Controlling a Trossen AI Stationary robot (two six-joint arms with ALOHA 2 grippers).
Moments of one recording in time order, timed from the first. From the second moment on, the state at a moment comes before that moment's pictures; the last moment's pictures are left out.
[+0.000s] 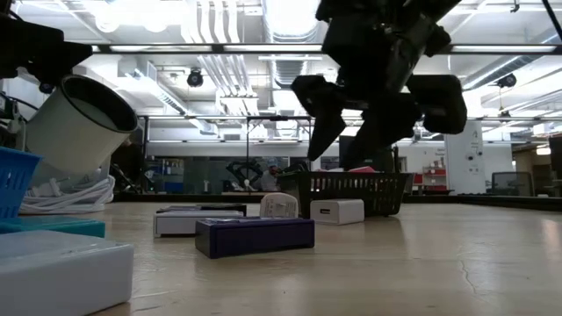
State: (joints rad) left arm -1.04 0.00 0.01 0.08 -1.04 0.23; right arm 0.12 1.74 1.04 -0.25 -0.14 -0.65
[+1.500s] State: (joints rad) left arm -1.04 0.00 0.01 0.08 -1.04 0.23; right arm 0.13 1.85 1.13 -0.34 -0.14 -0.60
